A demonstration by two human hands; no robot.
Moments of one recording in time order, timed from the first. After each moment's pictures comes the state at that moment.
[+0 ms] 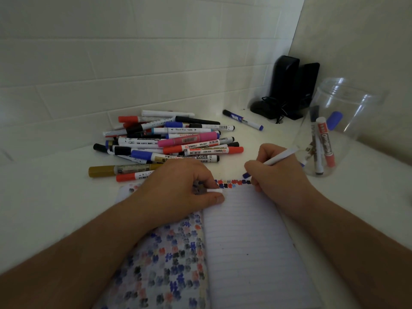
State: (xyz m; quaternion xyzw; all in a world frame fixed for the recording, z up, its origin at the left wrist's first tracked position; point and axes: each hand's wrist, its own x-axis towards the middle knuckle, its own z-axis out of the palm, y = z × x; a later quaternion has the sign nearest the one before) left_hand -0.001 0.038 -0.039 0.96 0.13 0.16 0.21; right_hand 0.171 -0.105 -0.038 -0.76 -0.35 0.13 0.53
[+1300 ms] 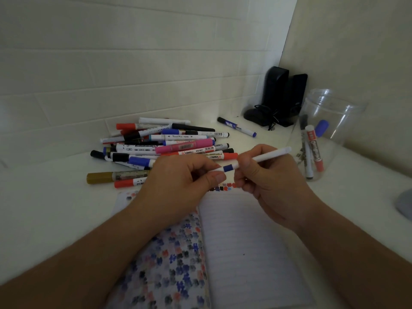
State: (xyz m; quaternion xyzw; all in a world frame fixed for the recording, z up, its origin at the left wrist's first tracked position) left_hand -0.001 0.022 -0.028 0.88 0.15 0.32 0.30; right_hand 0.141 -0.119 -0.019 -0.55 -0.39 0.26 0.69
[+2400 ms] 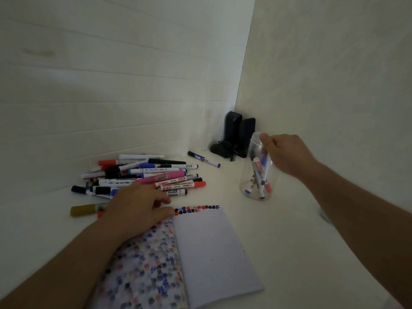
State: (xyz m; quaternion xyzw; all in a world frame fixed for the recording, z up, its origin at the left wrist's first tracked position) left_hand -0.015 0.071 -0.035 0.96 0.16 0.20 0.05; right_hand 0.270 -0.171 0.074 -0.90 -0.35 -0.15 0.21
